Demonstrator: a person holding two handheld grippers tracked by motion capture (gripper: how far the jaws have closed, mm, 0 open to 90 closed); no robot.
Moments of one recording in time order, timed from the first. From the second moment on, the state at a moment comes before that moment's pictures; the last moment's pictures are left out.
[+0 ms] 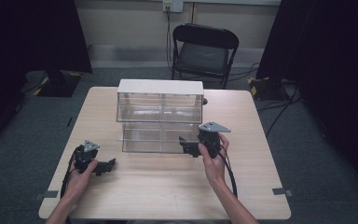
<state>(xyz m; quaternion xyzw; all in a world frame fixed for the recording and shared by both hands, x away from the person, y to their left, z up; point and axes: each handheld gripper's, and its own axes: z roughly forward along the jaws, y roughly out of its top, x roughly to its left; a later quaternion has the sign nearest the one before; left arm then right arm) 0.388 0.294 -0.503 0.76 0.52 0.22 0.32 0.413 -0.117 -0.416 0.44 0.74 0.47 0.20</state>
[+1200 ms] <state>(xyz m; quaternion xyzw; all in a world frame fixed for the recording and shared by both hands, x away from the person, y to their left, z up) 0.388 0.294 -0.503 0.76 0.52 0.22 0.32 0.414 -0.115 -0.405 0.44 0.73 0.47 0.21</state>
